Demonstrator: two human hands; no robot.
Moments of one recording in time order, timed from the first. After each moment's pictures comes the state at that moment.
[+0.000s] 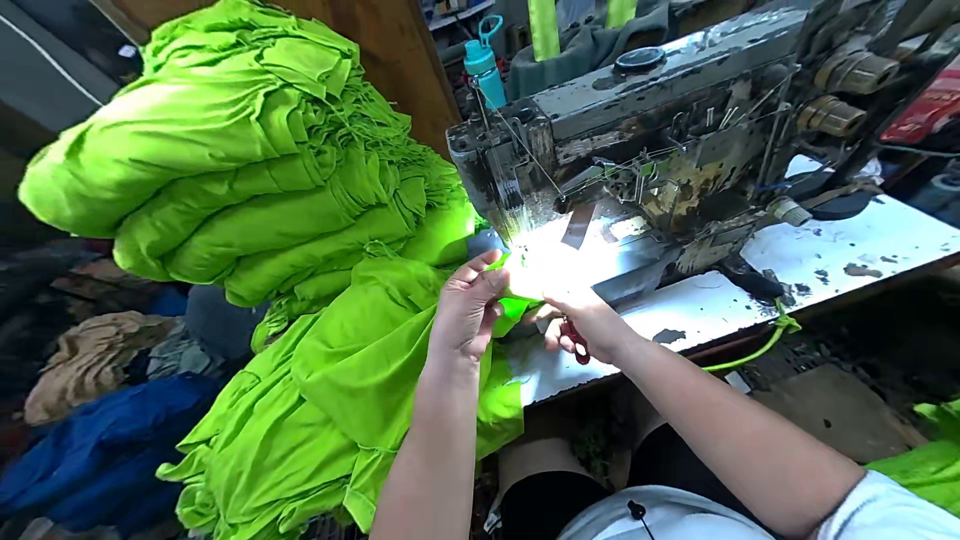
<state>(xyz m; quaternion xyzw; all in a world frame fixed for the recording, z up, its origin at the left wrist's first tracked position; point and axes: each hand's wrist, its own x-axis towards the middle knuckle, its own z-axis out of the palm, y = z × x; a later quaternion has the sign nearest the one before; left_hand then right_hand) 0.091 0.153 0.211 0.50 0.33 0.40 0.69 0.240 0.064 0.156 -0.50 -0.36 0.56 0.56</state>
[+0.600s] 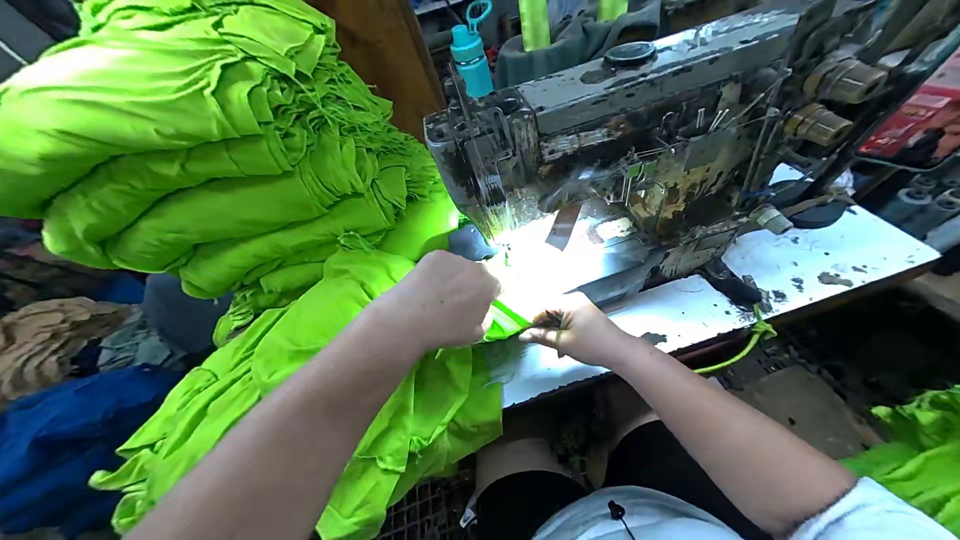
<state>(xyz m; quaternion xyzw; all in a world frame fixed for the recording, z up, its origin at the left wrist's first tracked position) 0.106 0.151 0.291 0.95 0.21 -0.21 -0.12 0.260 0.059 0.142 -0.56 -0.62 0.34 0.43</state>
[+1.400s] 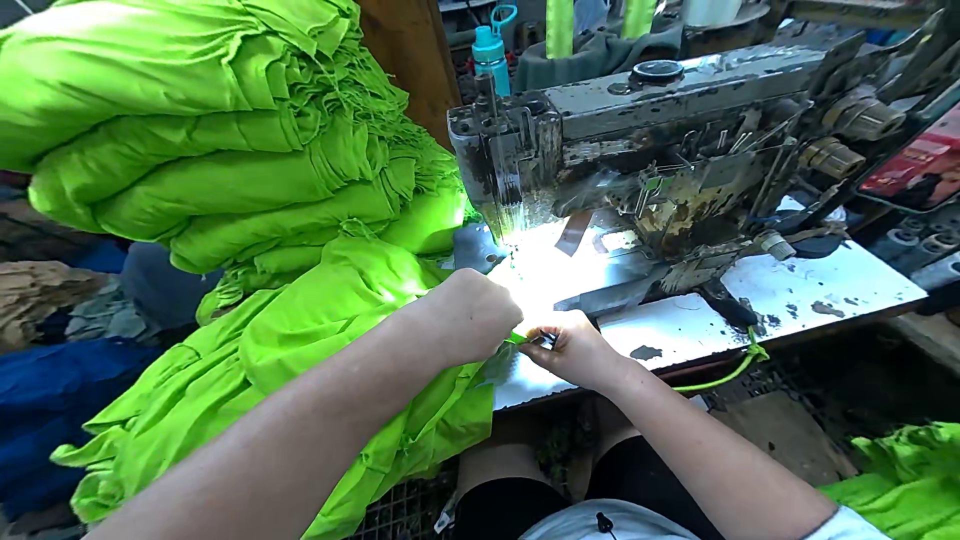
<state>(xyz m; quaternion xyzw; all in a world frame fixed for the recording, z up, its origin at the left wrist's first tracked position) 0.099 0.152 0.258 0.98 0.05 -0.16 -0.13 0.248 0.057 0.117 -0.52 -0.69 0.19 0.47</state>
